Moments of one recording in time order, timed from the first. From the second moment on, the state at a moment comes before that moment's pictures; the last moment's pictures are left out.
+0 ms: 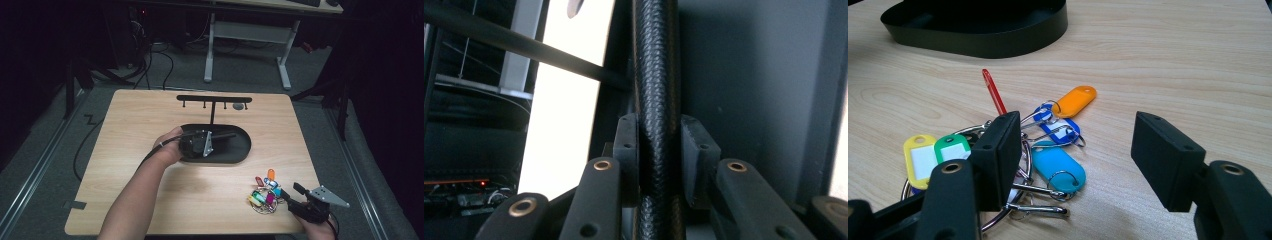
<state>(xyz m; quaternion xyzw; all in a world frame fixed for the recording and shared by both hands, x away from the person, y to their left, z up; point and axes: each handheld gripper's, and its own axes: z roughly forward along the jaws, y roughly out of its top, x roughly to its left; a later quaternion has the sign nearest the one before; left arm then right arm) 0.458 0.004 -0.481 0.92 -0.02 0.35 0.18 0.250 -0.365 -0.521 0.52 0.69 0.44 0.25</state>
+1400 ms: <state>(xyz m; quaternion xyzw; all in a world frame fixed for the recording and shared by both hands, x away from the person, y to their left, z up) 0.431 0.031 -0.461 0.91 0.11 0.27 0.28 0.252 -0.360 -0.520 0.51 0.70 0.43 0.26</state>
